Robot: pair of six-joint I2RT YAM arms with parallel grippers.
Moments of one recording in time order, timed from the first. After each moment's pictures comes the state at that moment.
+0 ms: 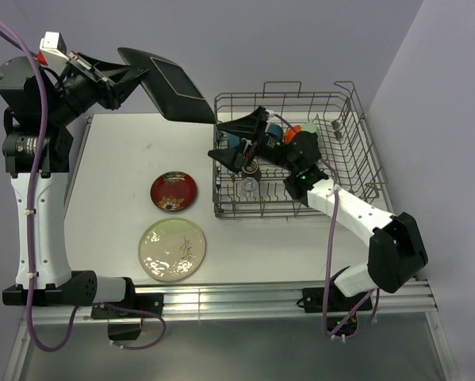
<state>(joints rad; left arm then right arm) -0.01 1.34 1.96 -0.56 0.63 -1.37 0.56 1.42 1.04 0.72 -0.65 1.94</state>
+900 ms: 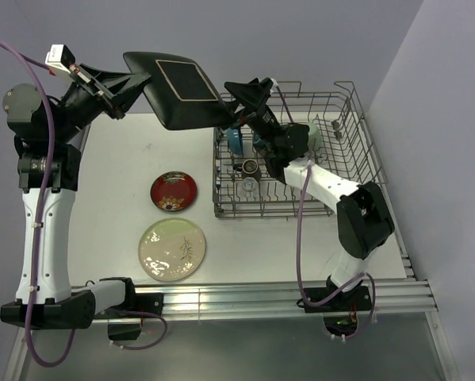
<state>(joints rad) -0.01 1.21 1.66 -0.15 0.75 -1.62 0.56 1.72 1.29 1.26 -0.40 2.04</state>
